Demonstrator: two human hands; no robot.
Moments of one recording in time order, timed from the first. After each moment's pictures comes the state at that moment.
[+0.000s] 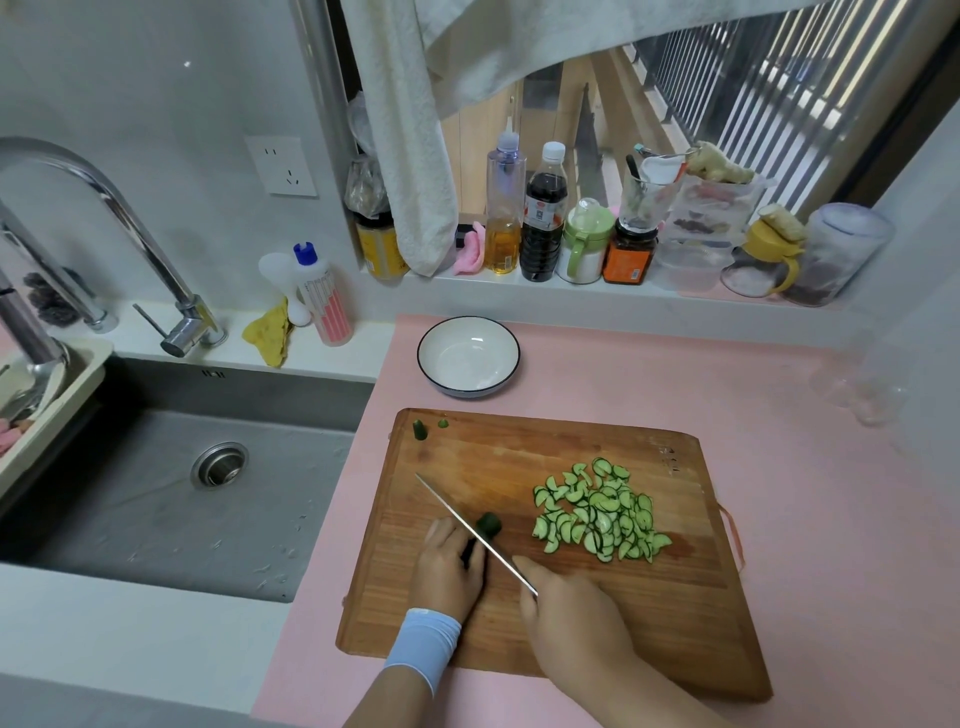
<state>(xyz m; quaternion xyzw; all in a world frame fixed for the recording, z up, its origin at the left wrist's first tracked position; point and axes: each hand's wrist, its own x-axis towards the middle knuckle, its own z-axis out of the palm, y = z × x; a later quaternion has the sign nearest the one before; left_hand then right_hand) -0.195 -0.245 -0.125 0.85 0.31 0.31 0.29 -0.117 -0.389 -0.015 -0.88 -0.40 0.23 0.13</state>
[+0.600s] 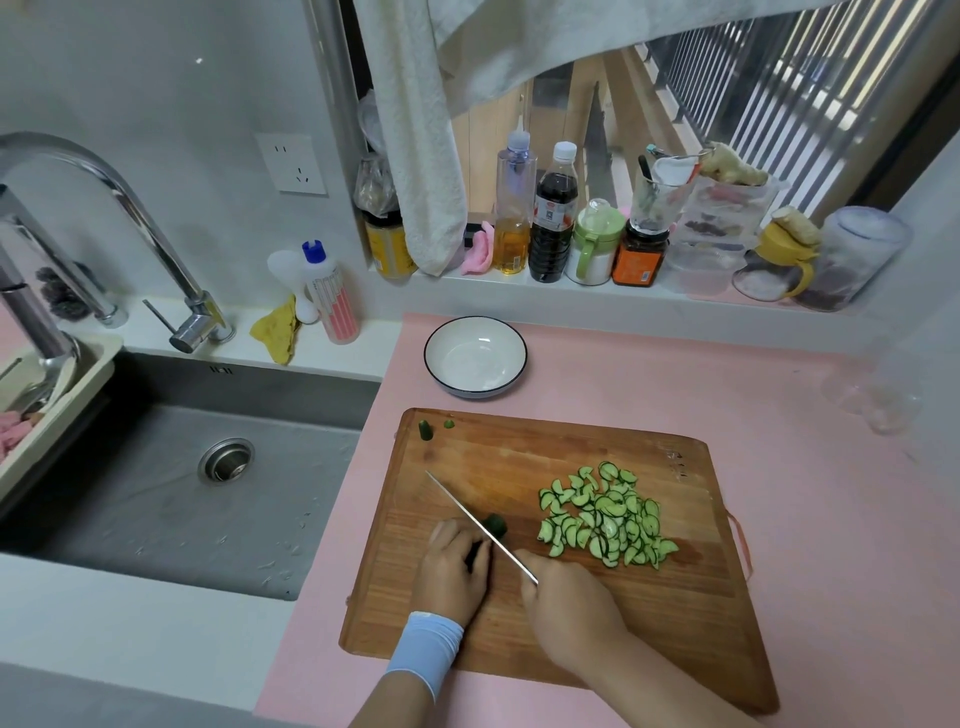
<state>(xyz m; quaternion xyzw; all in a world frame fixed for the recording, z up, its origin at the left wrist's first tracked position) -0.196 -0.243 -0.131 0.85 0.31 0.31 0.28 -0.104 -0.372 -0.023 -0.86 -0.39 0.28 0.15</state>
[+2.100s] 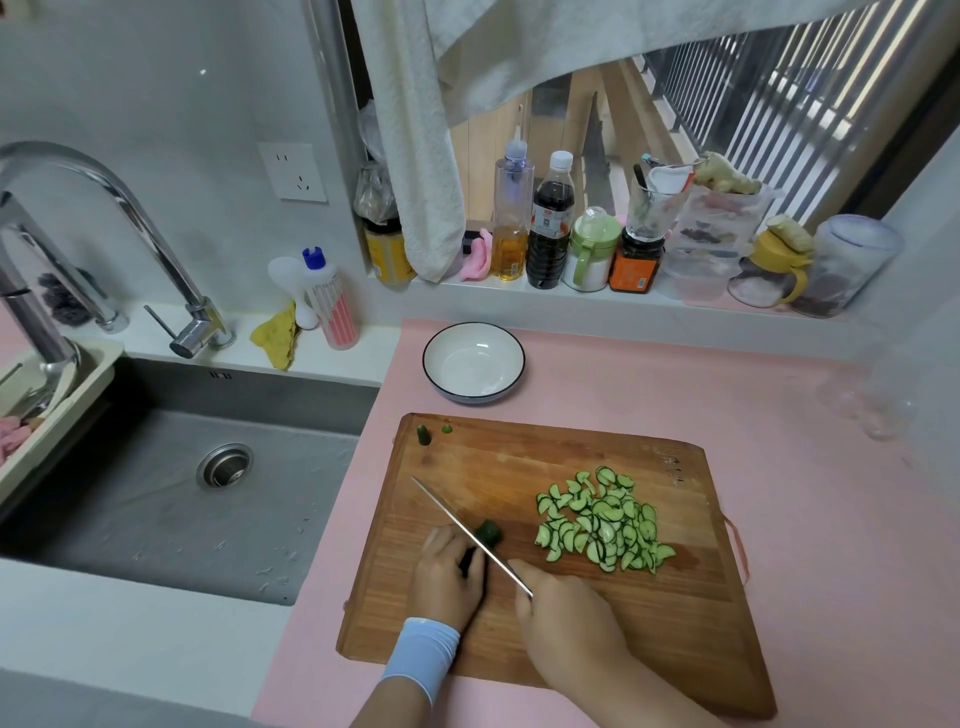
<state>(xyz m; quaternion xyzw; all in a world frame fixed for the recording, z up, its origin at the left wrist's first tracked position) -0.198 -0.242 -0.129 0.85 0.32 0.30 0.29 -0.113 -0.380 -0.023 -0.87 -0.41 0.25 0.13</state>
